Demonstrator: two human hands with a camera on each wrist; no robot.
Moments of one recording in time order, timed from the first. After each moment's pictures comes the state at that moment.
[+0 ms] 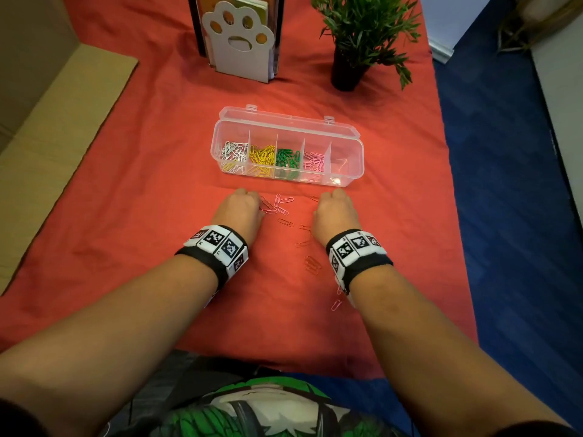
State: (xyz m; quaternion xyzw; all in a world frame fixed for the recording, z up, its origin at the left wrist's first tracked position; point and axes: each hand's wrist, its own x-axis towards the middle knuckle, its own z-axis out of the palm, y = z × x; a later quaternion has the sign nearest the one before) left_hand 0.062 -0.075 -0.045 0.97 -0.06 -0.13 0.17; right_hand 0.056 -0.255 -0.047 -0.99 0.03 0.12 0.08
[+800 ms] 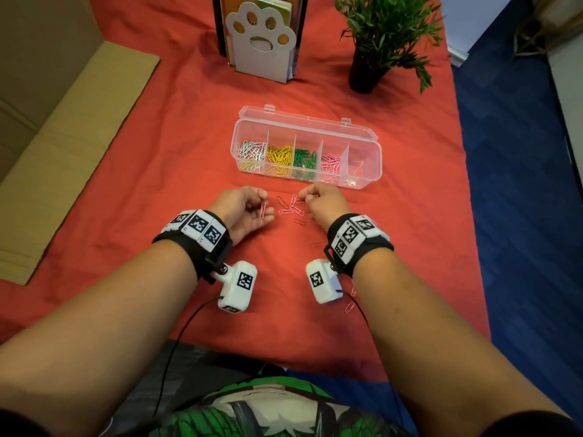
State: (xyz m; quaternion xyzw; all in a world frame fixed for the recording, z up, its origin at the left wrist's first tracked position) left_hand 0.068 -0.049 -0.028 0.51 0.29 -0.27 0.76; right_hand 0.083 -0.213 -0.043 -0.86 0.15 0.19 0.45
